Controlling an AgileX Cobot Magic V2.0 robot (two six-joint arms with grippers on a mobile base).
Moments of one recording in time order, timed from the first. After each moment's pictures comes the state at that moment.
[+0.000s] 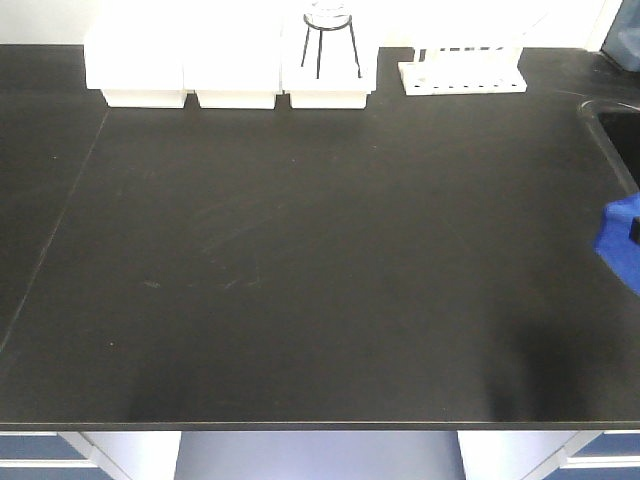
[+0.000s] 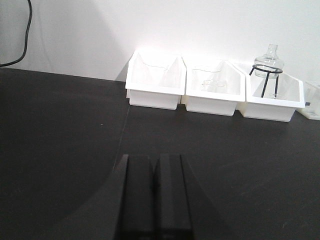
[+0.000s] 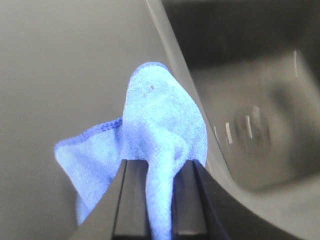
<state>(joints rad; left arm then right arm) 0.01 -0.01 0.03 0.06 0.13 -0.18 -0.15 0.95 -0.51 -0.41 0.20 0.33</state>
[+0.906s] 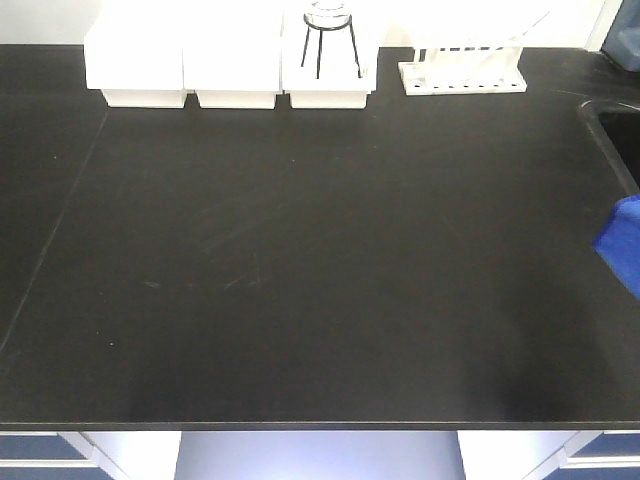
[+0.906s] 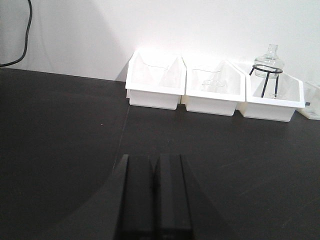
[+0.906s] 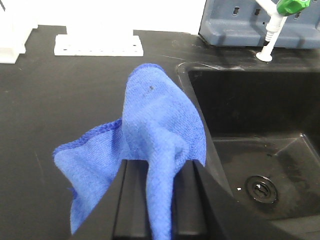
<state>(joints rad) 0.01 -0.01 0.03 0.06 0.13 -0.18 -0.06 0.67 -0.47 -0.40 0.32 0.32</state>
